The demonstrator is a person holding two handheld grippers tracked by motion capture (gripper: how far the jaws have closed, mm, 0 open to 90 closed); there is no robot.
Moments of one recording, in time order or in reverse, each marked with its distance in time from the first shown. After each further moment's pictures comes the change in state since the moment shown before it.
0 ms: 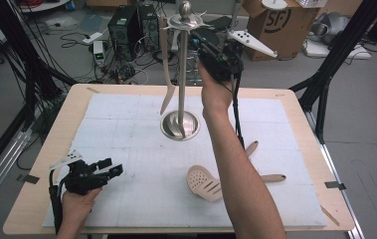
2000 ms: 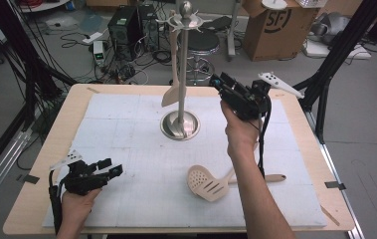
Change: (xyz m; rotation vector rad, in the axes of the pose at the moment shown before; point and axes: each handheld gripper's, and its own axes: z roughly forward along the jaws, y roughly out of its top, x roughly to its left) left arm 0.000 0.000 -0.001 0.000 0.006 0.010; right arm -0.025 -0.041 -0.088 0.092 -0.057 0.113
